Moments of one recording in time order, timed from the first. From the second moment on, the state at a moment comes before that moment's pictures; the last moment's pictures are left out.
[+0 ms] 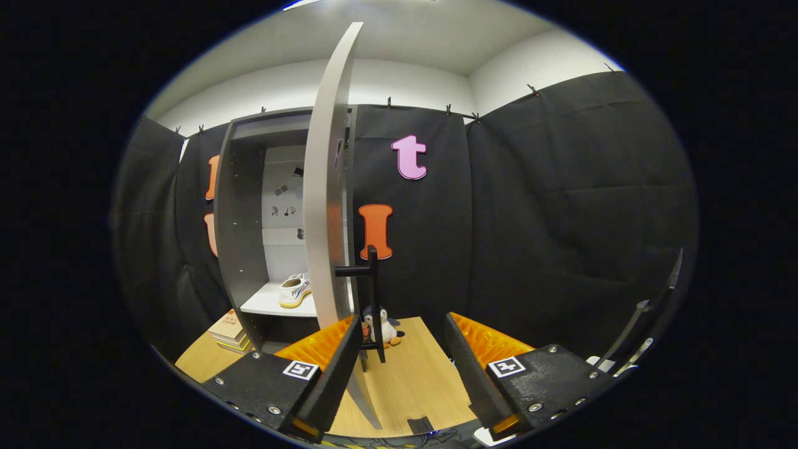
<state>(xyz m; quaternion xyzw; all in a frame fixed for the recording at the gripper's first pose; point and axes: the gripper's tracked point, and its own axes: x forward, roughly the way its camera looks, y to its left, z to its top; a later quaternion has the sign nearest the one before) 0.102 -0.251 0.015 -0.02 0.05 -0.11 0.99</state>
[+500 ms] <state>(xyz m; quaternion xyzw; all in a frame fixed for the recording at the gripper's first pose) 0.102 -0.213 0.015 -0.03 0.04 -0.06 1.00</state>
